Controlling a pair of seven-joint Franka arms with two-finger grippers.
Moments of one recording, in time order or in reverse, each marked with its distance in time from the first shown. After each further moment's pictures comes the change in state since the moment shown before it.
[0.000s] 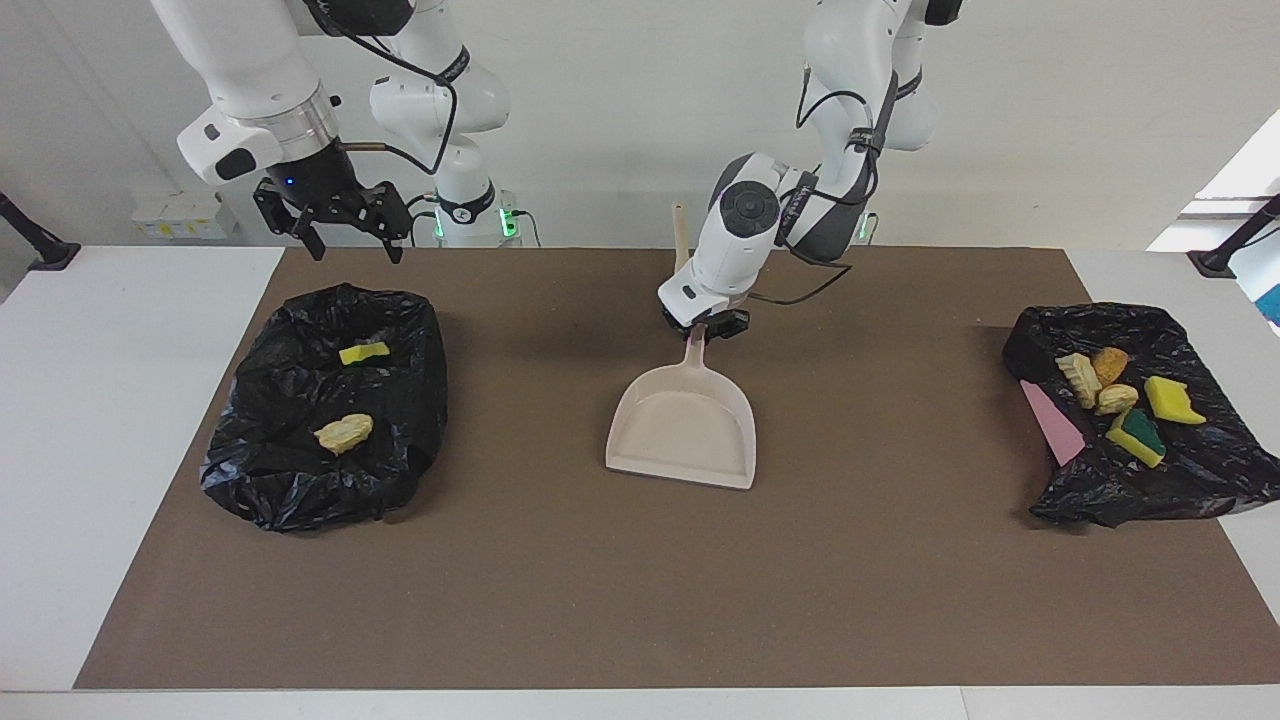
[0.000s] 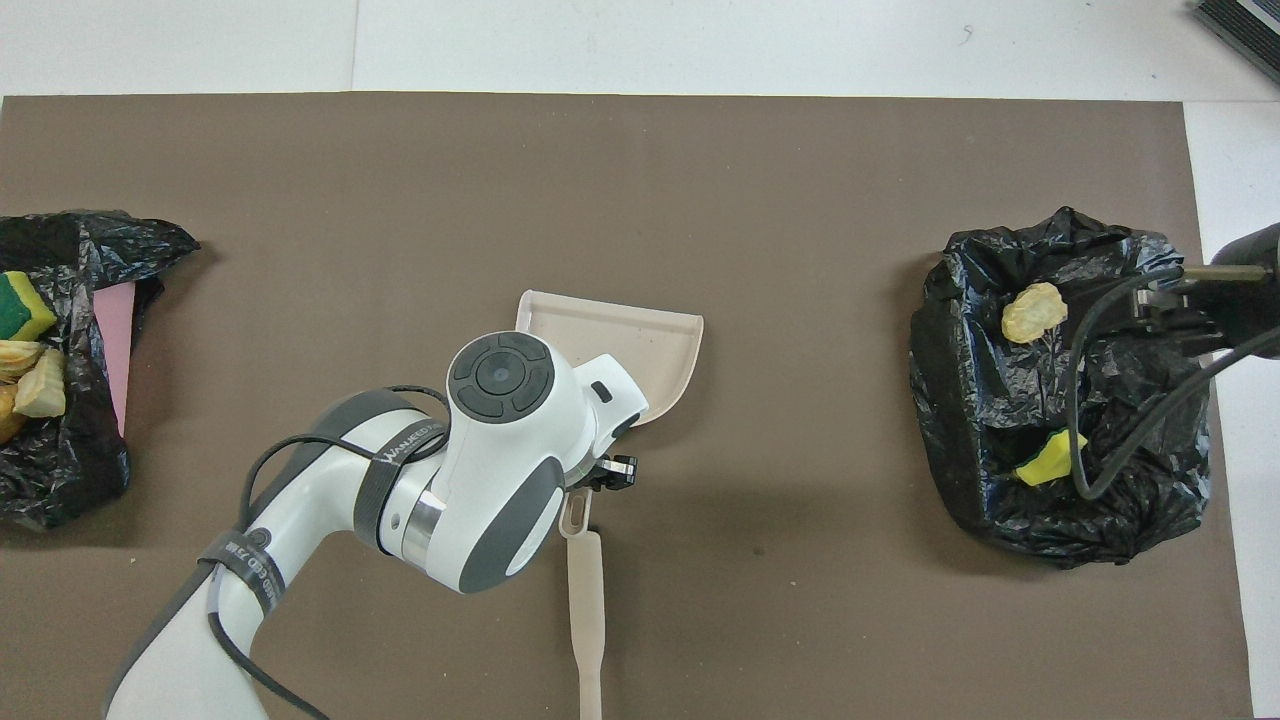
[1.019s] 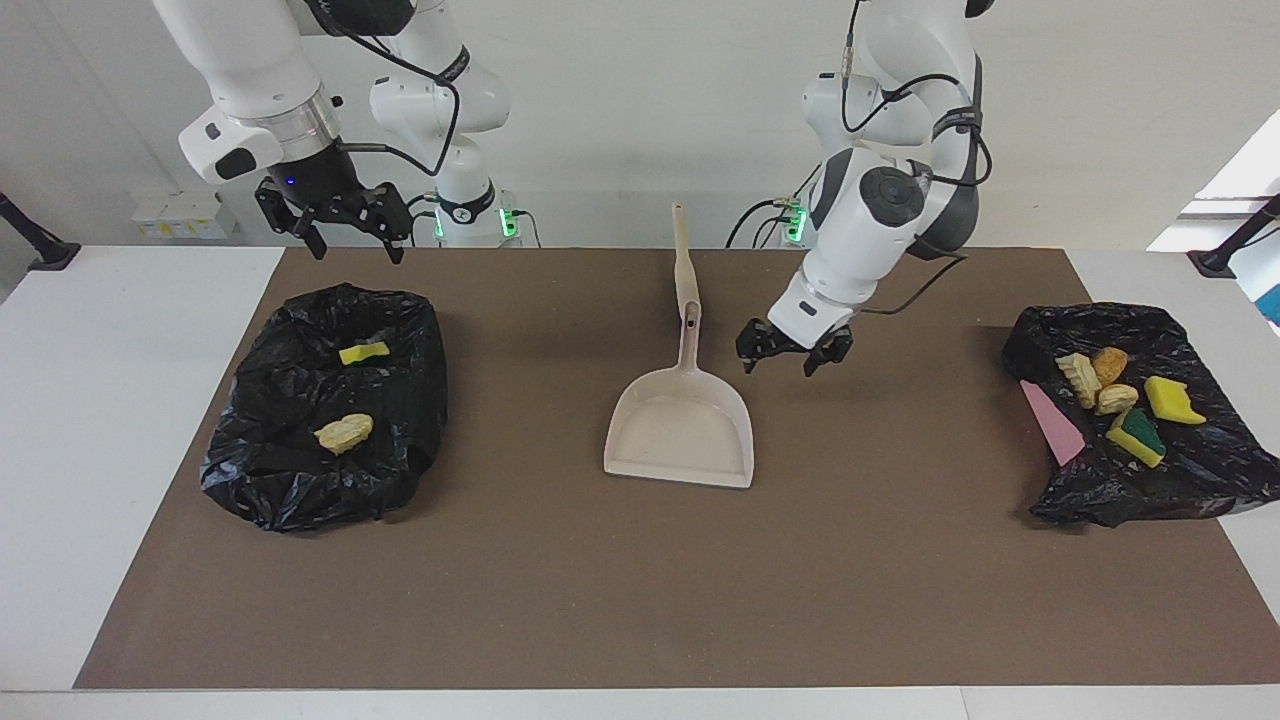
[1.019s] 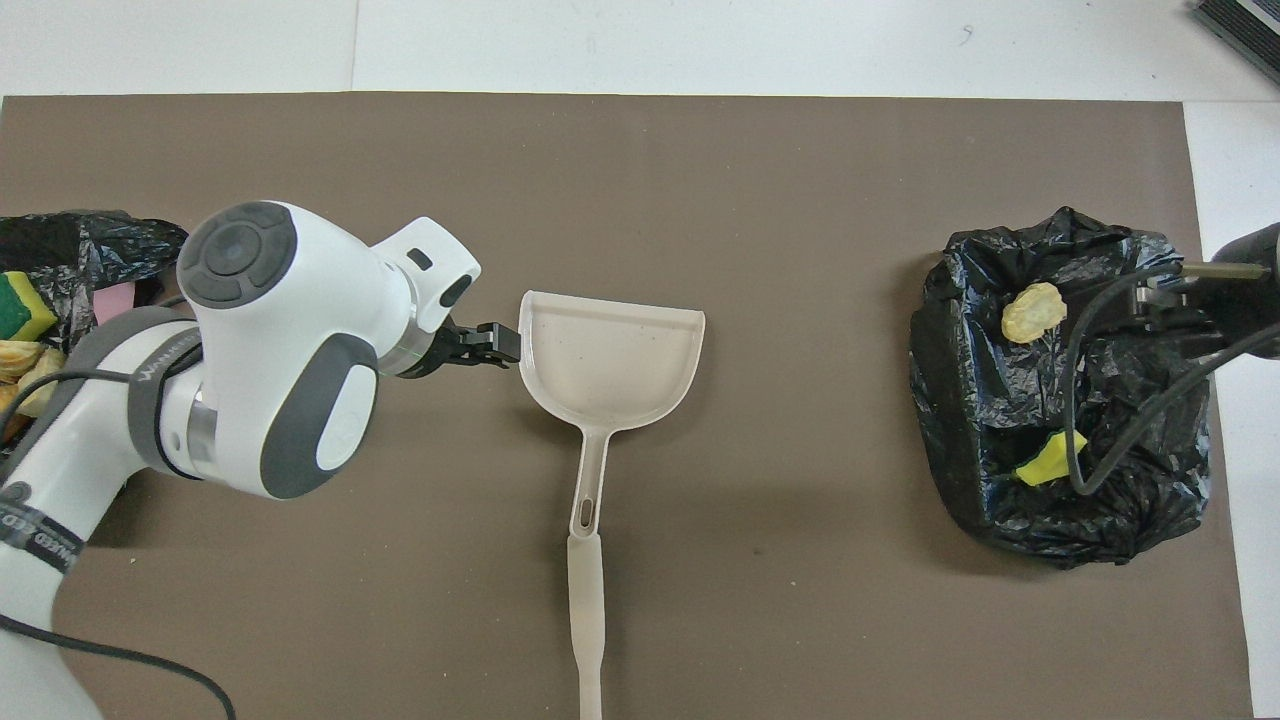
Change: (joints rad) left arm 0.247 -0.049 0.043 0.123 0.093 -0.015 0.113; right arm -0.002 0.000 -0.001 0.000 0.000 0.000 0.011
